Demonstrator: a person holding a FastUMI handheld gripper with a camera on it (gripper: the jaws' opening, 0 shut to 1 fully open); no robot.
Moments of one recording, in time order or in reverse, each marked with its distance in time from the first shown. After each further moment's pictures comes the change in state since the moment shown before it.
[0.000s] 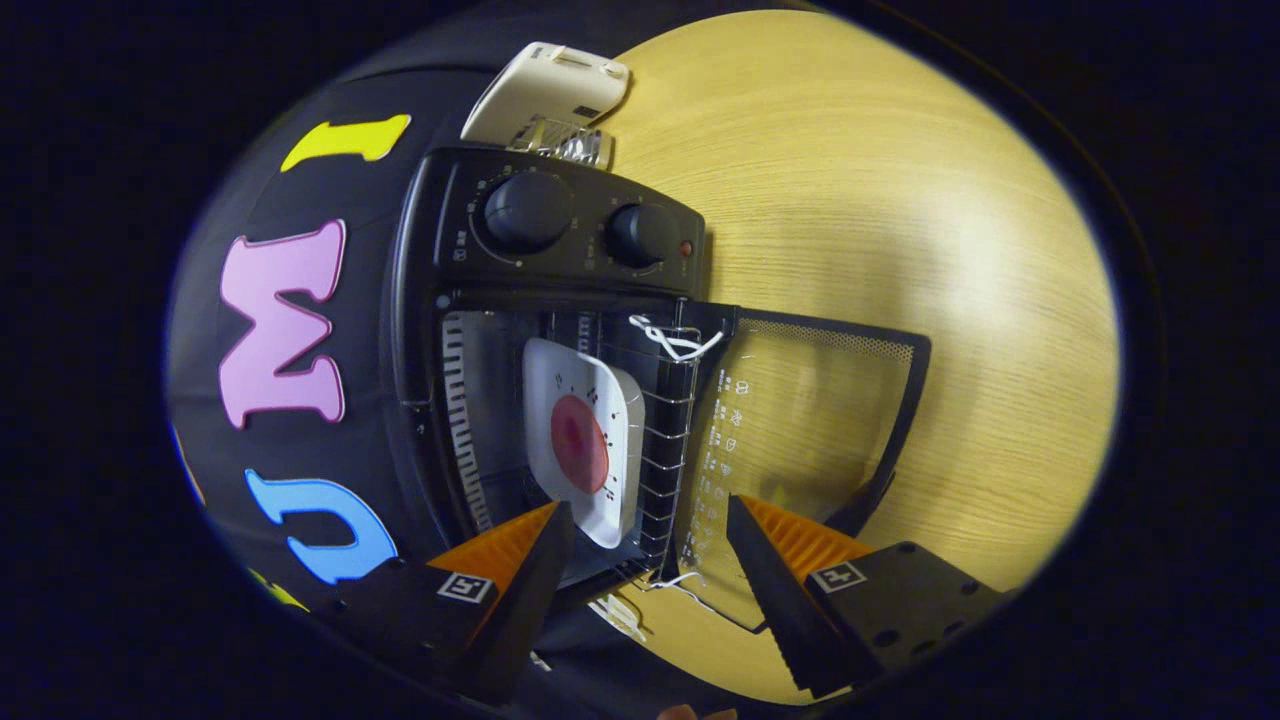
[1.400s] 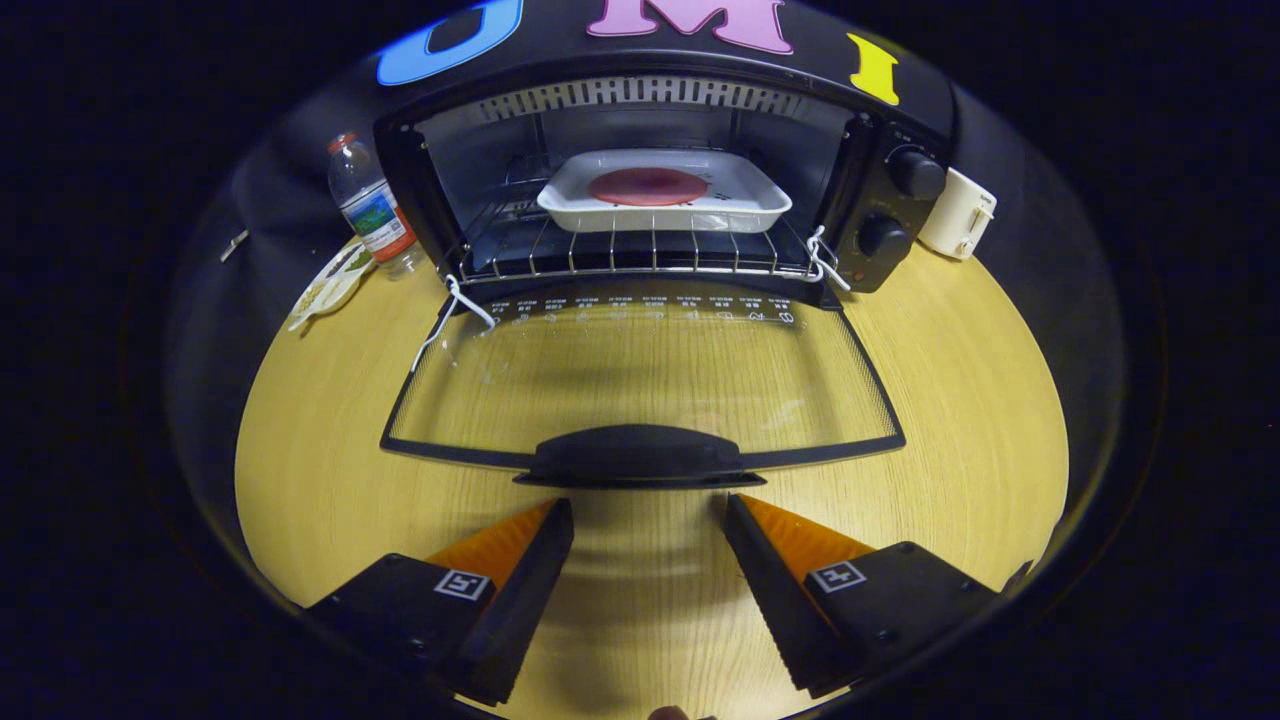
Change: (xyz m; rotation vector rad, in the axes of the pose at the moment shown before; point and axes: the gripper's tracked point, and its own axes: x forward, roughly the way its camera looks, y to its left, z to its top) arm 0.005 -0.134 -0.035 -1.355 -0.011 -0.298
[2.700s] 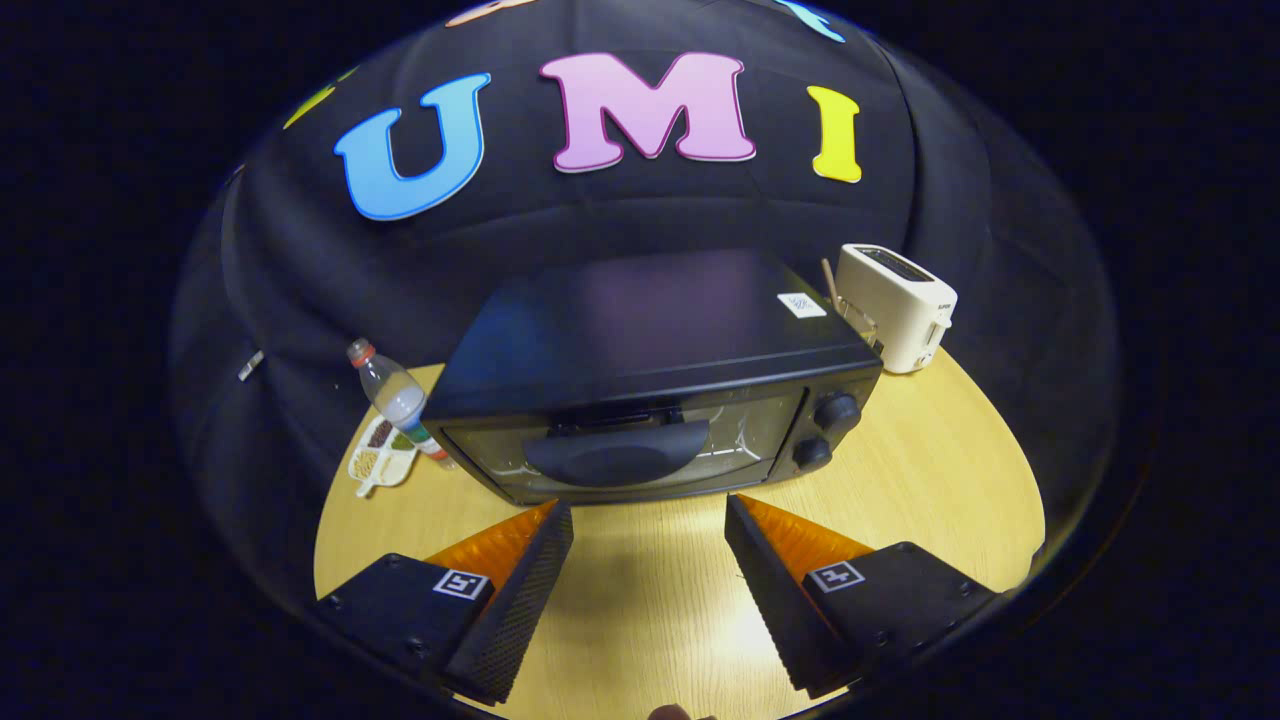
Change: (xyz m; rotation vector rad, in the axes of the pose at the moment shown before) arm -0.130 -0.006 0.128 0.130 -0.336 0.054
